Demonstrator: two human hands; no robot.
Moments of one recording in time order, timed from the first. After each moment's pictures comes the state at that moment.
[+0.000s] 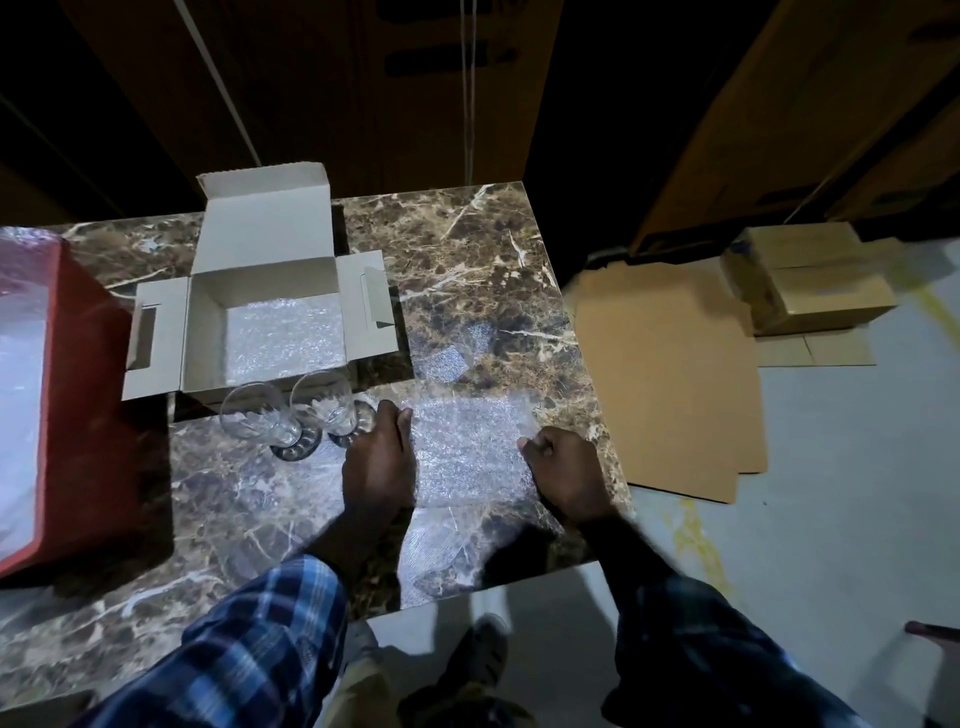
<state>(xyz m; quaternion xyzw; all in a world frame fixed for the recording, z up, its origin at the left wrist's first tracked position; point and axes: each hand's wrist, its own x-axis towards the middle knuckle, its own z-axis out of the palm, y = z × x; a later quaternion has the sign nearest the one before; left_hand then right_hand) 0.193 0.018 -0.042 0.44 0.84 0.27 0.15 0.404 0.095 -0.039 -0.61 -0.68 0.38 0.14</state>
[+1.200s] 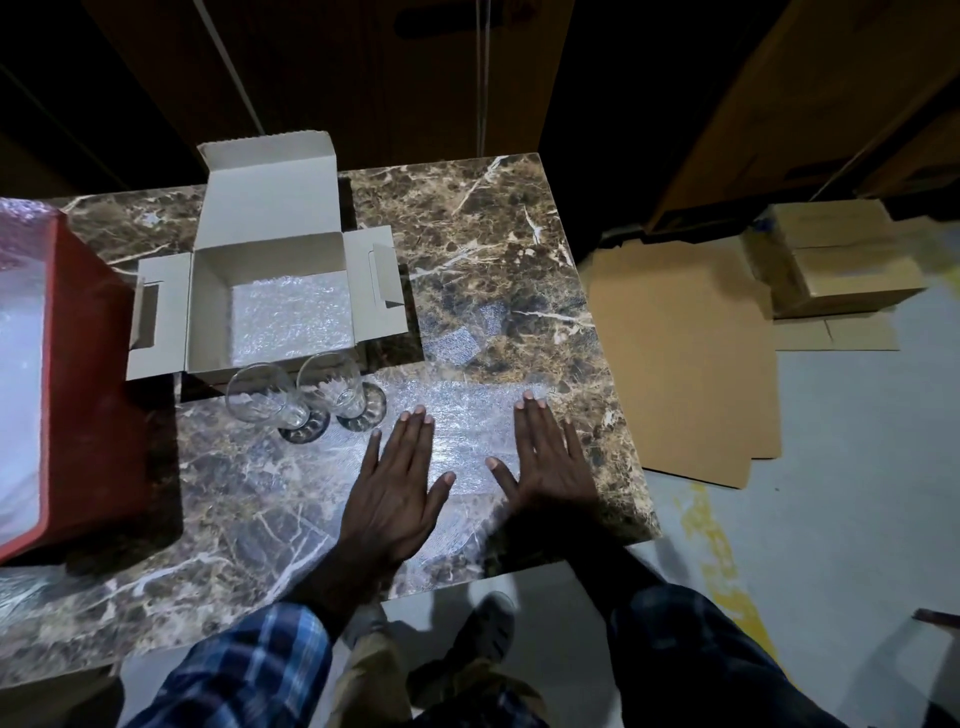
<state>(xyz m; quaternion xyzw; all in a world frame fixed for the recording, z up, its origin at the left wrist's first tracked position) 0.193 -0.038 -0.081 0.66 0.74 0.05 0.11 0.393 0.058 -0.087 -0.48 -0.87 0.08 0.04</state>
